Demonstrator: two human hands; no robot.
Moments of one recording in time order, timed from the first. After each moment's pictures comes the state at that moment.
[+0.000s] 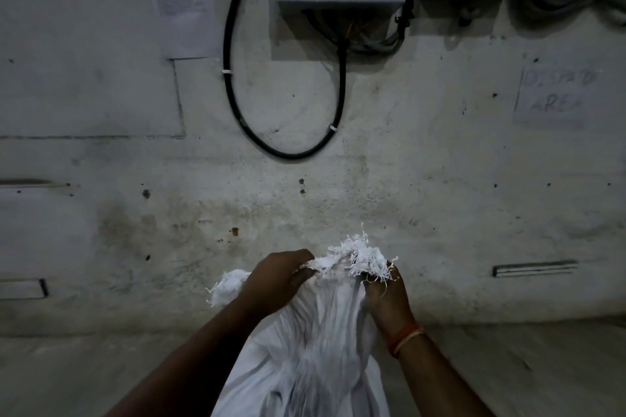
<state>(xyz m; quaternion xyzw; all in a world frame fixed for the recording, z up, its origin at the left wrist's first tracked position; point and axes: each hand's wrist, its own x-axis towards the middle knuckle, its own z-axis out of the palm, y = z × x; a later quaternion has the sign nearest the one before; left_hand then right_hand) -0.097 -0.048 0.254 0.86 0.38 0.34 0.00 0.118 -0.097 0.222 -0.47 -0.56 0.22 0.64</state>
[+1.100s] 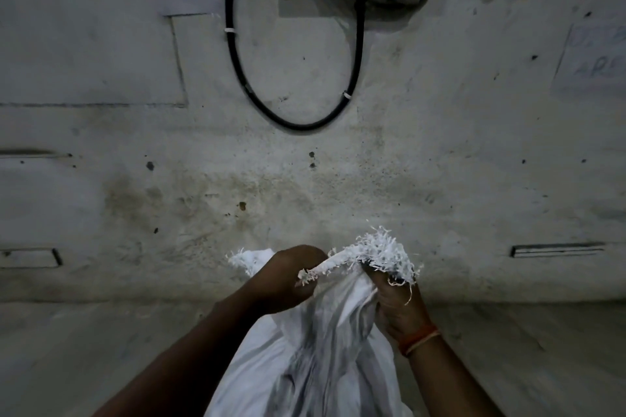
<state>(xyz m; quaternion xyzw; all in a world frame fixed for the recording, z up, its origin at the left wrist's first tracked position) -0.108 -0.023 0.211 0.89 0.32 0.30 0.08 0.106 -0.076 0.184 -0.36 -0.43 0.41 0.72</state>
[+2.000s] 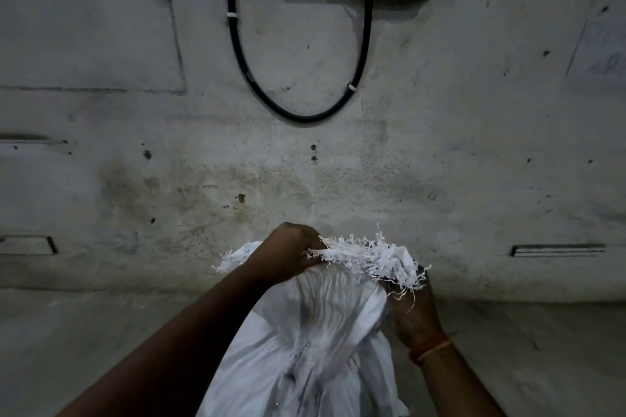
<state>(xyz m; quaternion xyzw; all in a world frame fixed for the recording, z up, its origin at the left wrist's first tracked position) -0.100 0.008 0.239 0.90 0.33 0.27 -0.02 0.124 -0.083 0.185 -0.37 -0.55 0.28 0.69</state>
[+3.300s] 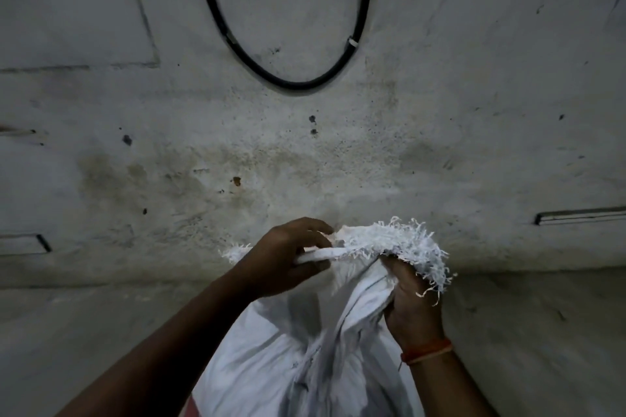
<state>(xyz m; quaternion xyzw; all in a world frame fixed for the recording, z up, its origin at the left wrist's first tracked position) -0.115 0.043 0.195 0.91 0.26 0.32 0.08 0.098 -0.027 0.135 -0.37 -0.27 0.52 0.72</state>
